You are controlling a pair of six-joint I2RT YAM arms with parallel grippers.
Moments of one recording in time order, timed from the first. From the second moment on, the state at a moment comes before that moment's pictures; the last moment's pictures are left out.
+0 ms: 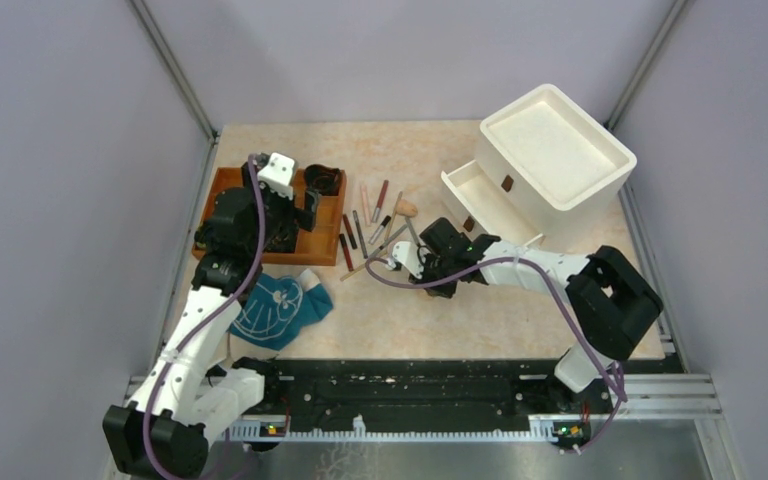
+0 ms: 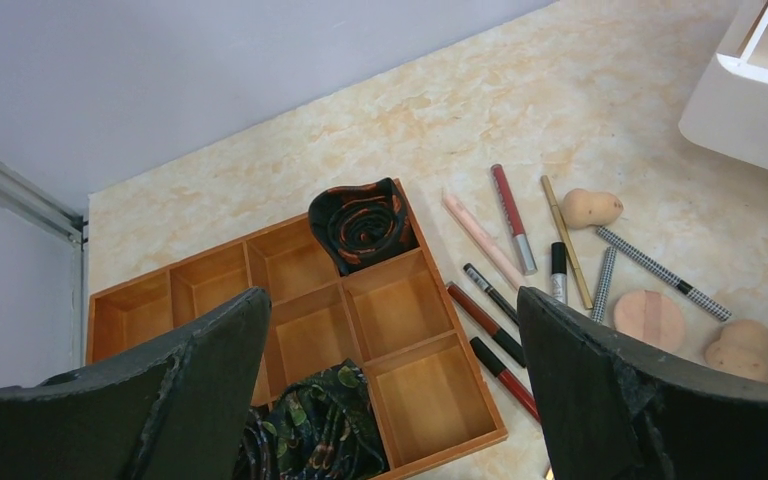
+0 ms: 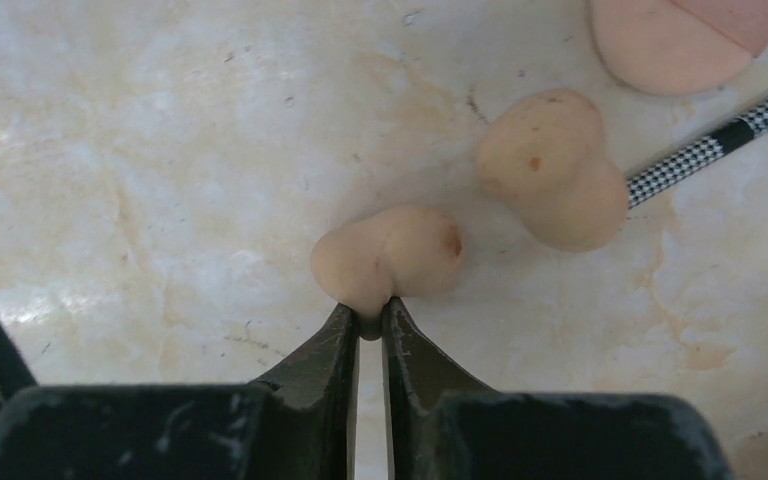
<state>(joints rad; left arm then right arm) -0.21 0.94 0.84 -0.06 0.14 0.18 0.80 1.62 0.95 -0.40 -0.18 -0.51</state>
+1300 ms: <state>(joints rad) -0.20 0.93 0.83 -0.05 0.18 0.19 0.56 1.32 1.23 -0.50 0.22 -0.58</state>
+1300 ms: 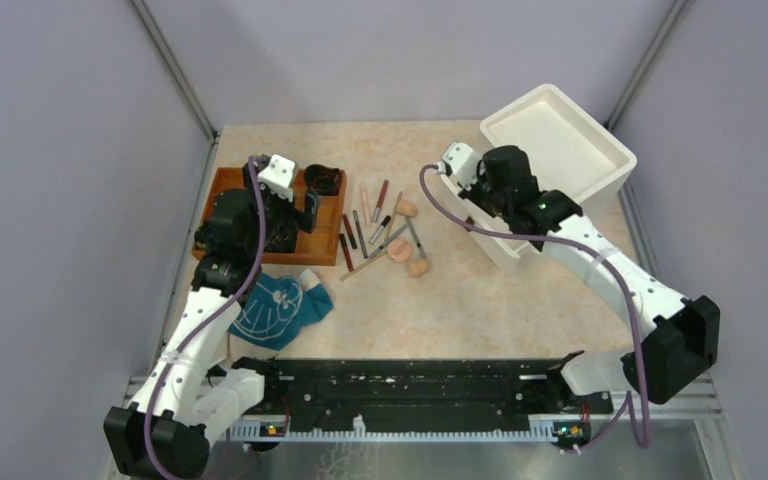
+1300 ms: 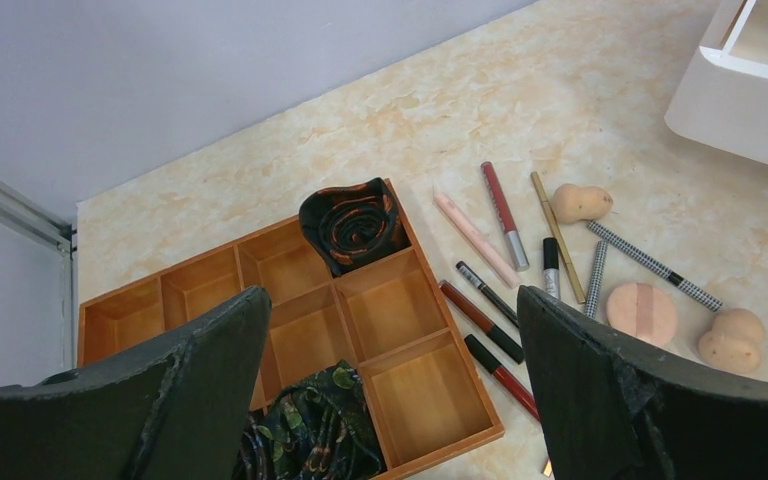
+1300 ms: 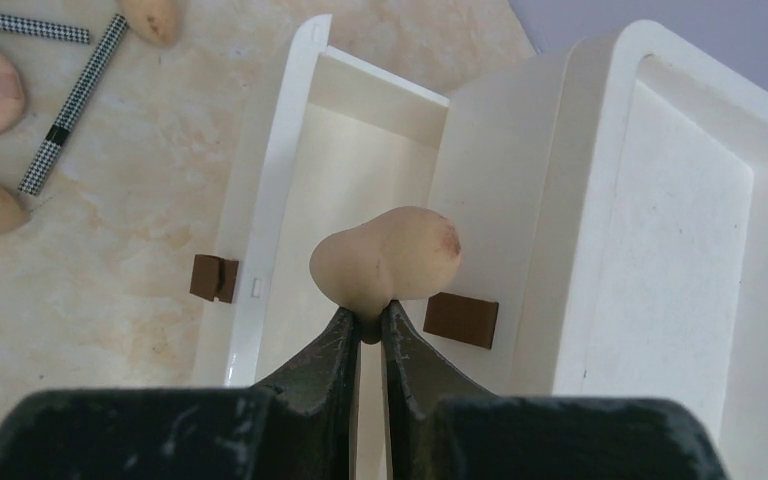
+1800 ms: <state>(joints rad) -0.20 0.93 0.83 -0.05 0.19 0.19 0.56 1.52 1.34 -0.52 0.27 -0.68</state>
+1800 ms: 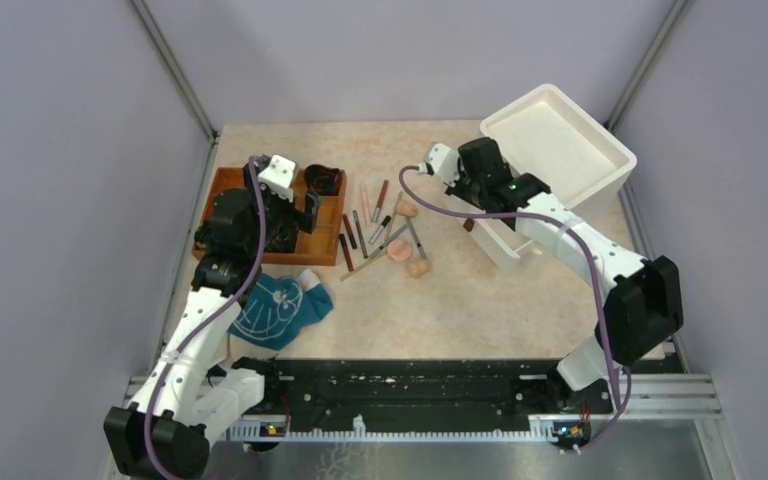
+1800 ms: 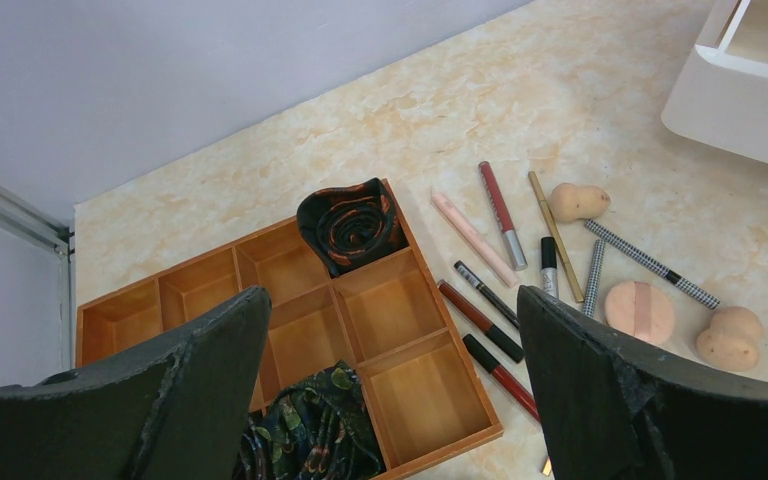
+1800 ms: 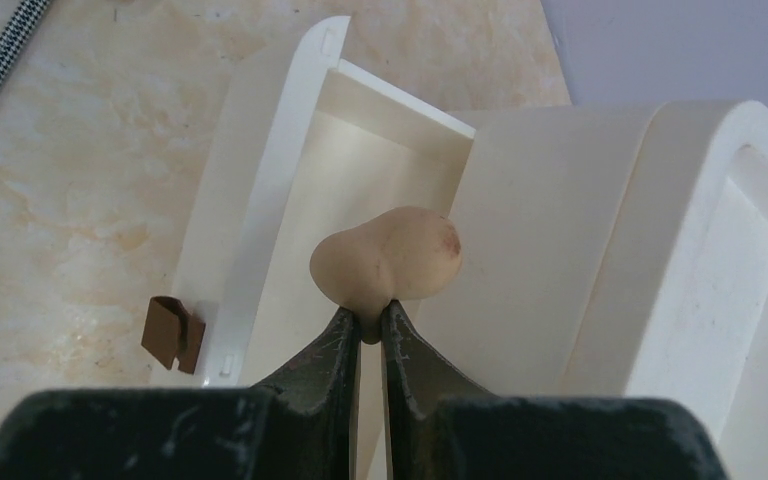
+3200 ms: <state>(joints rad) -0.19 0.91 0.83 -0.06 0.16 0.23 0.74 1.73 1.31 -0.66 -0.21 -0.71</state>
